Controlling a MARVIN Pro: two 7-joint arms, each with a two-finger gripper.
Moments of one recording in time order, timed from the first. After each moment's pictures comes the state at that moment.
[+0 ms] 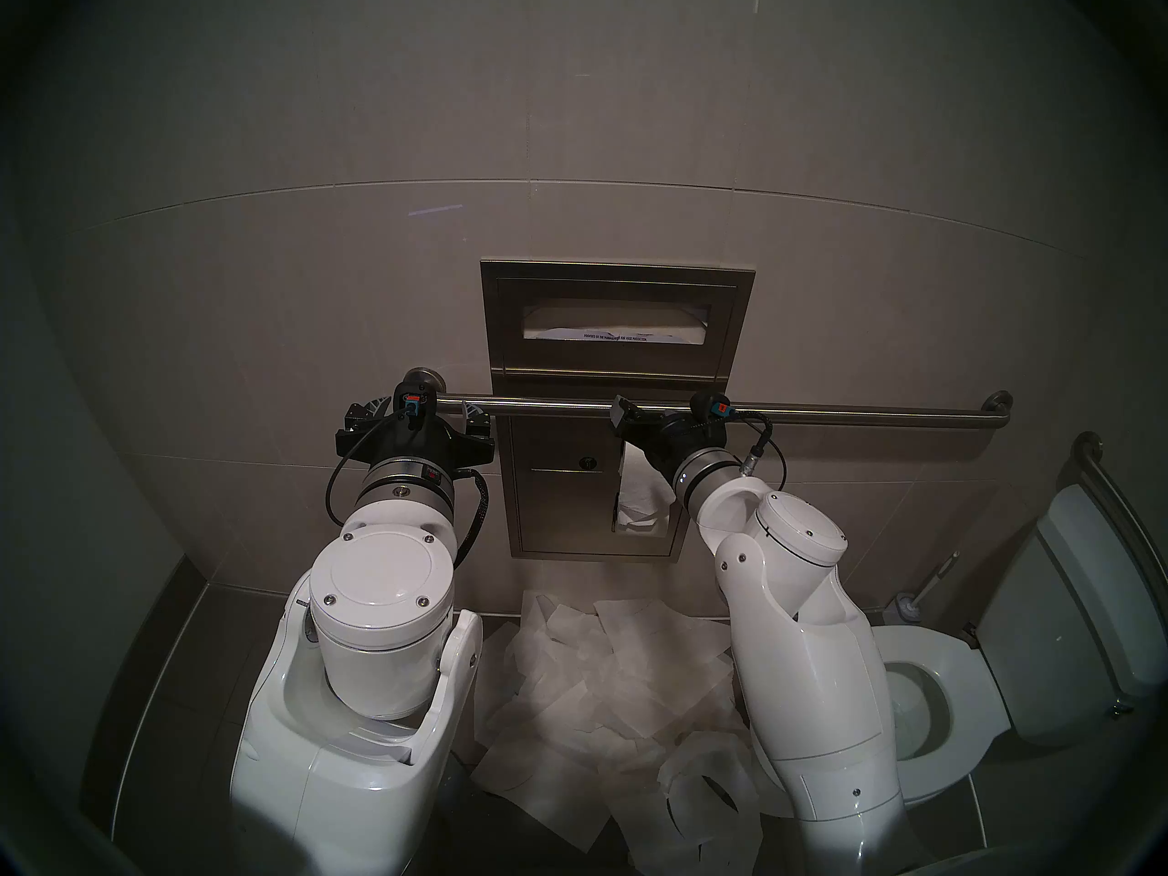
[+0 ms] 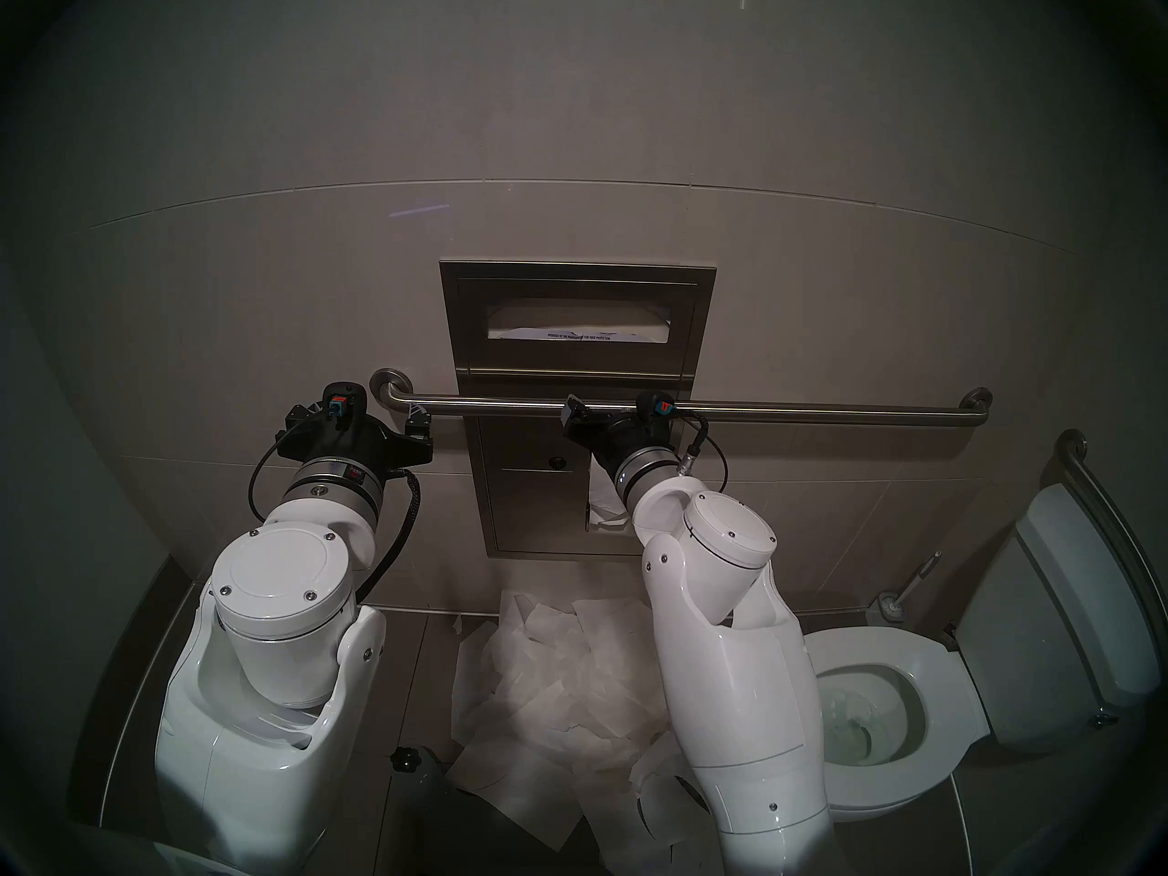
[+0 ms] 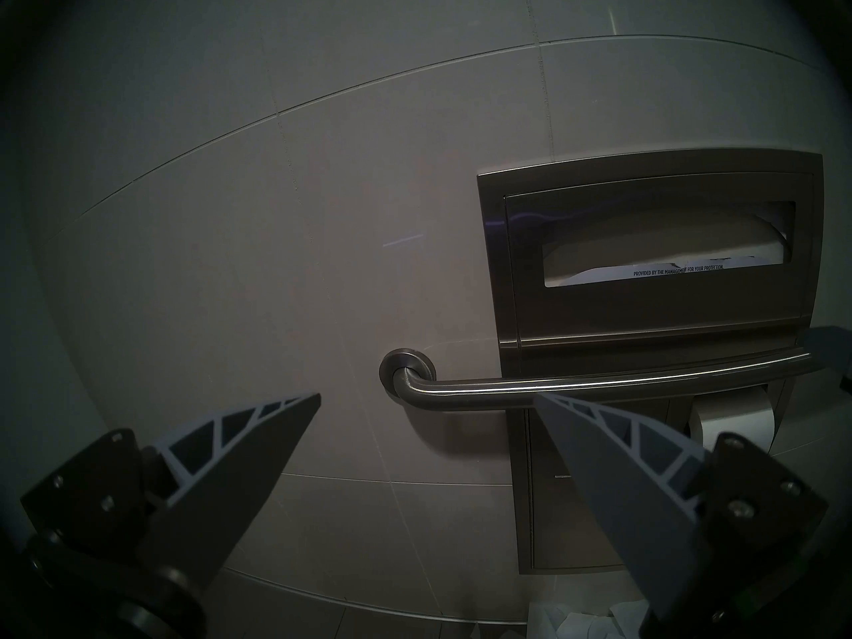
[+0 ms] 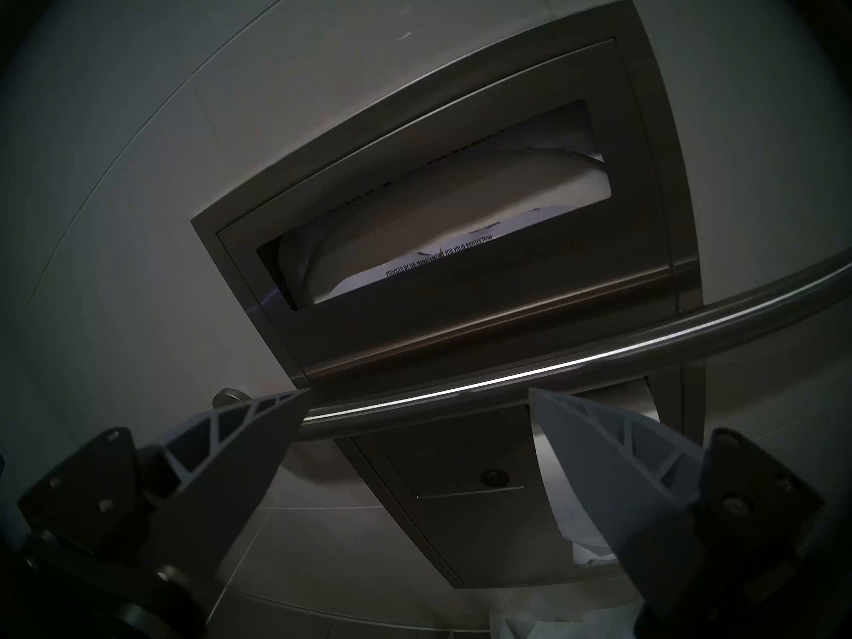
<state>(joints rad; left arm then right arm) 1.84 -1.50 -1.28 -2.38 0.15 0.75 0.41 -1.59 -1.59 1.41 -1.92 0.43 0.44 -0.08</state>
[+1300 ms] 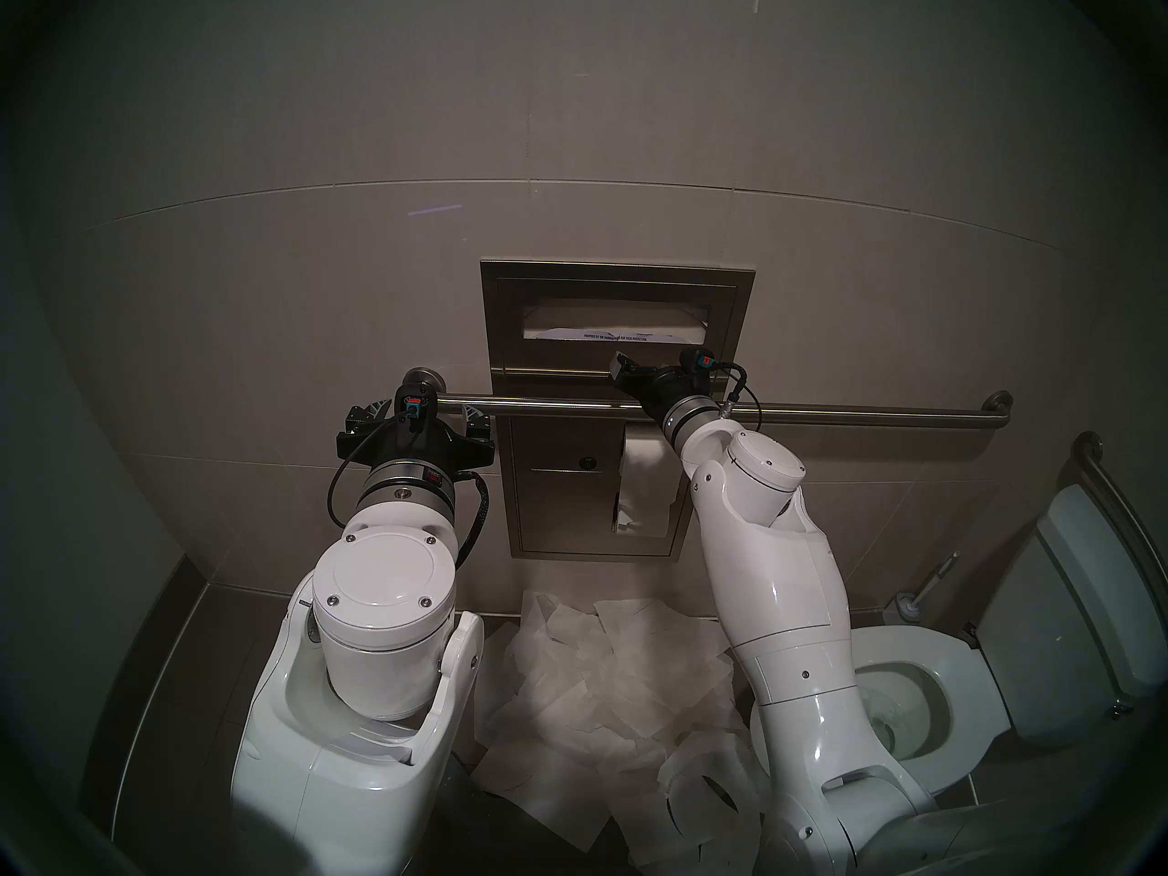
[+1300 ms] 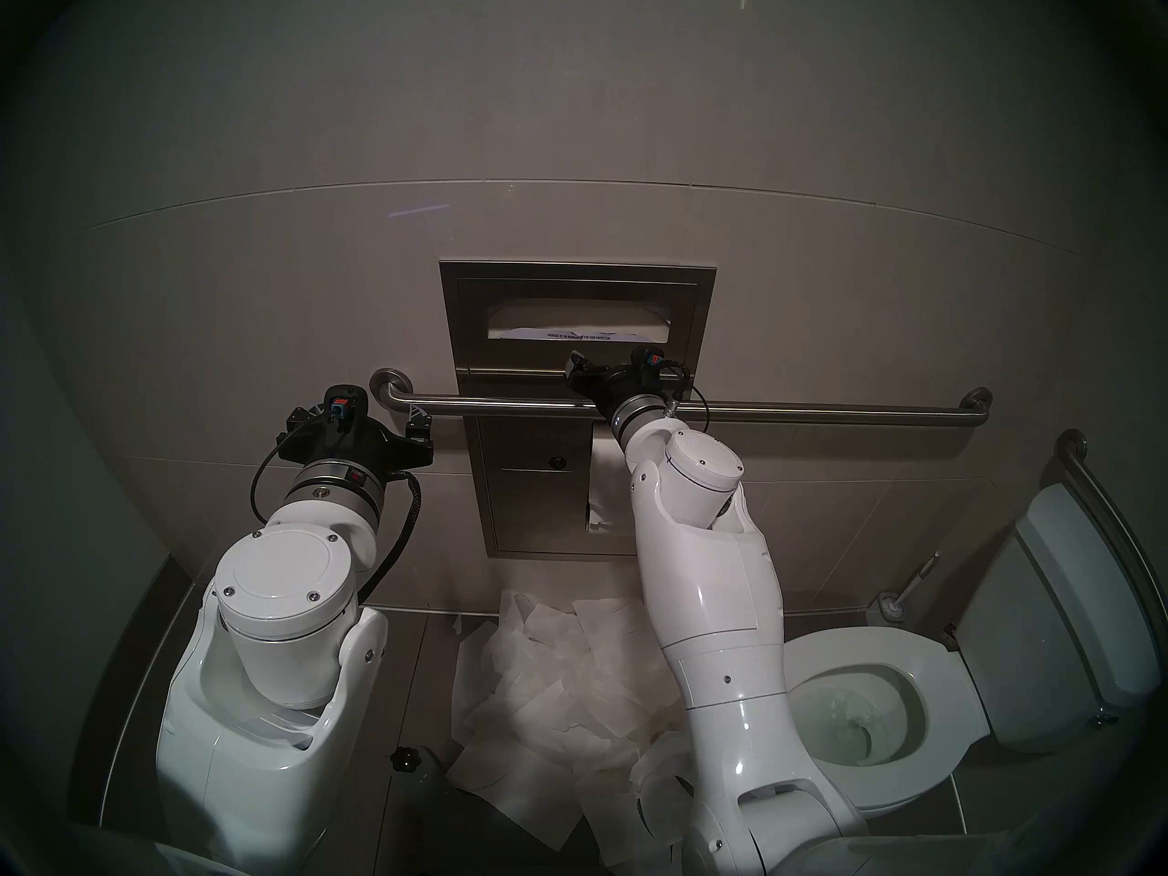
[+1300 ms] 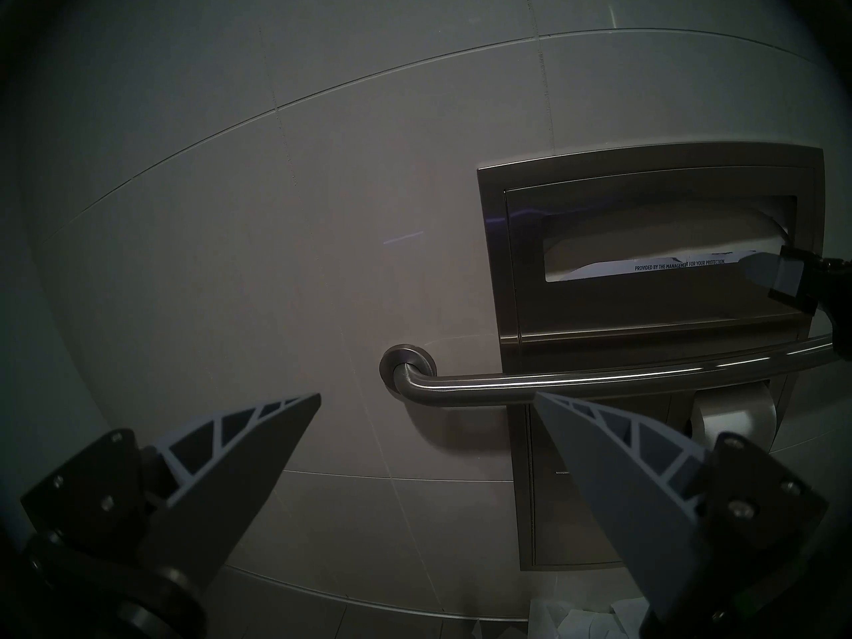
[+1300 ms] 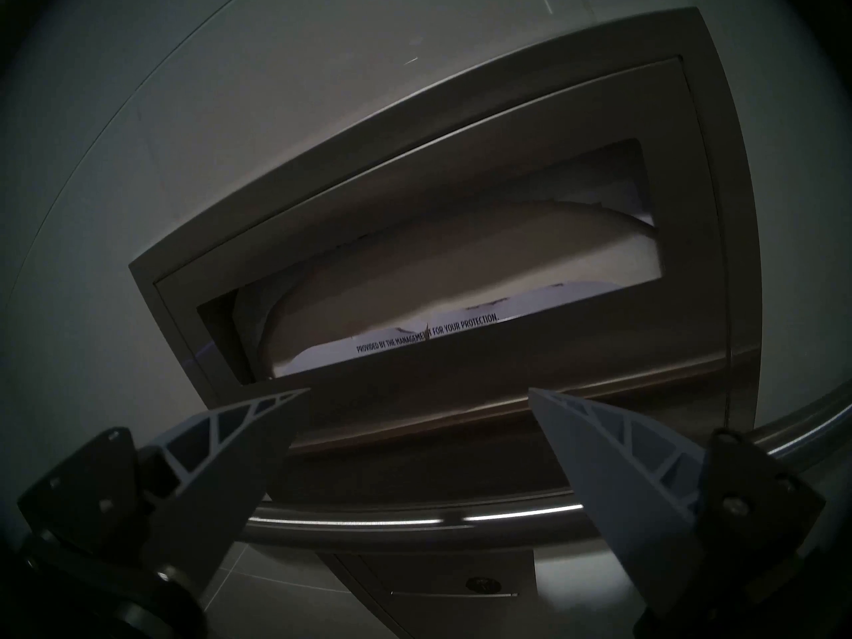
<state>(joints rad) 1.84 -1.49 -1.28 -2.37 0.14 0.75 0.42 -1.31 -1.66 1.49 -1.56 0.31 0.34 0.04</state>
